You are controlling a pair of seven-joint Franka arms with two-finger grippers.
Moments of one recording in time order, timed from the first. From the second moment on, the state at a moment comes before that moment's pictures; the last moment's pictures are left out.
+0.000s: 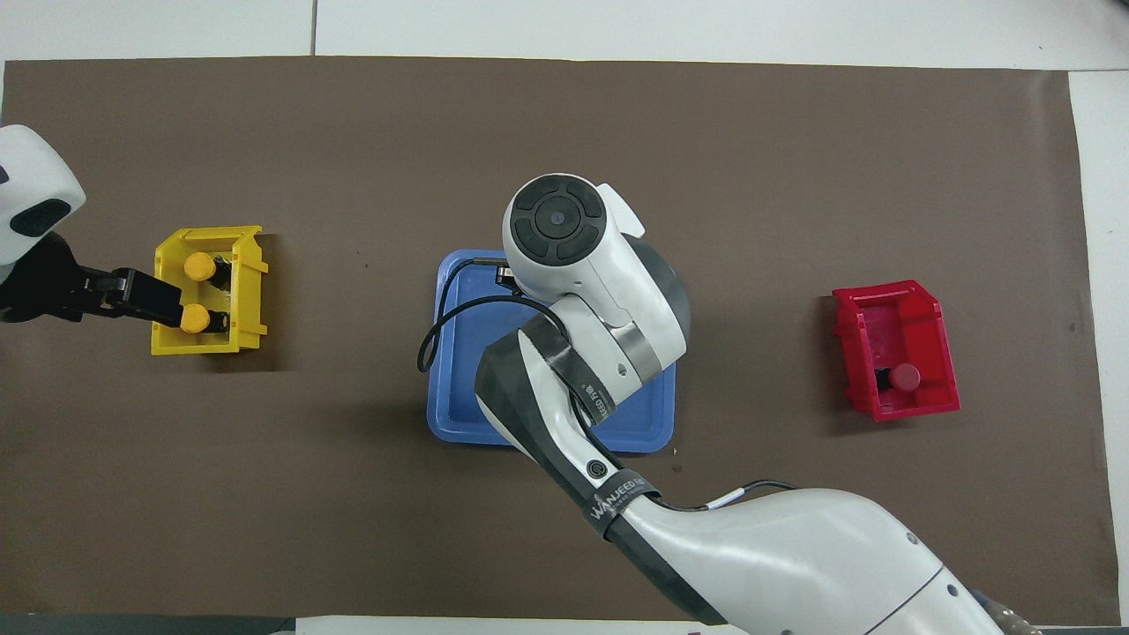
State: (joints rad) left arm -0.07 -0.12 -0.07 -1.86 0.01 1.69 0.00; right arm 0.64 0.50 -0.02 -1.52 0.01 2.04 0.74
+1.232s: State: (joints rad) left arm 0.04 0.05 -0.07 -2.11 0.01 2.16 0.00; right arm 0.30 0.18 -0.05 -1.68 0.00 1.84 0.25
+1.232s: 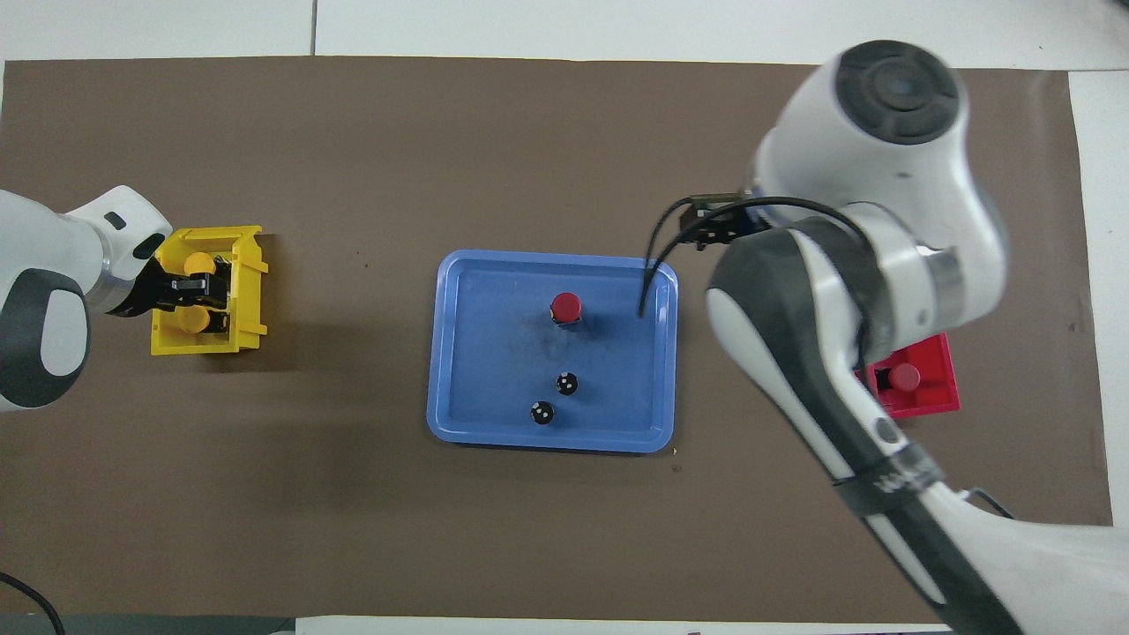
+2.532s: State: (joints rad) left arm 0.07 0.05 -0.06 -2.15 0.01 2.20 0.03; right arm -0.04 -0.15 -0.05 -2.41 0.00 2.24 -0.32
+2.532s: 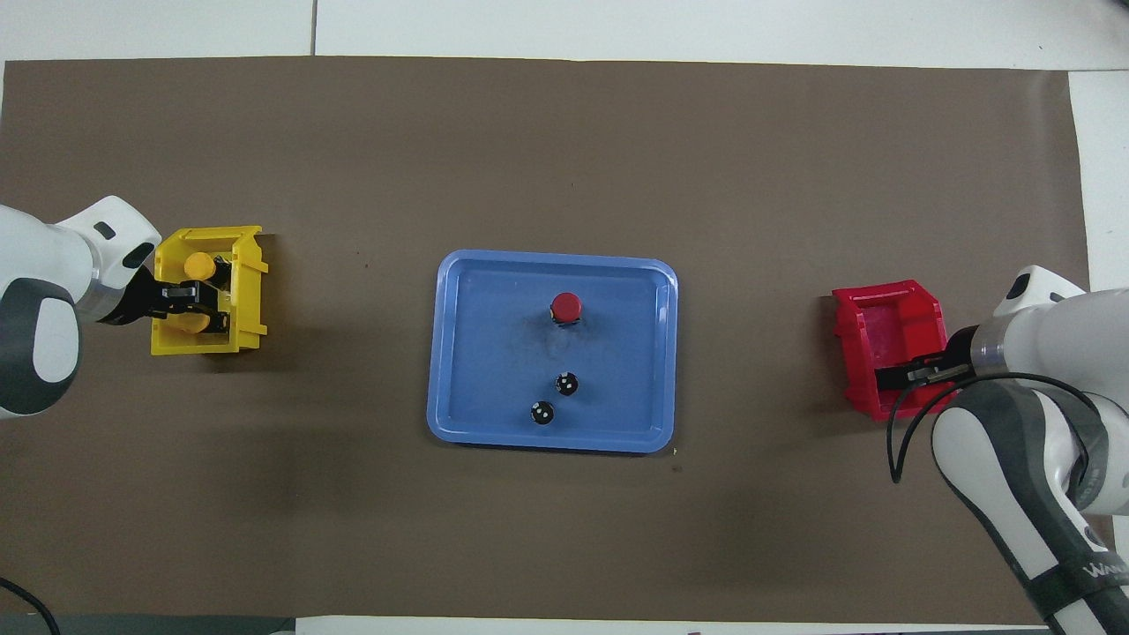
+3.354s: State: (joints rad) left arm 0.05 0.04 -0.07 -2.00 0.10 1.94 0.03; right arm -0.06 -0.15 -0.04 -2.47 0.00 2.30 -0.32
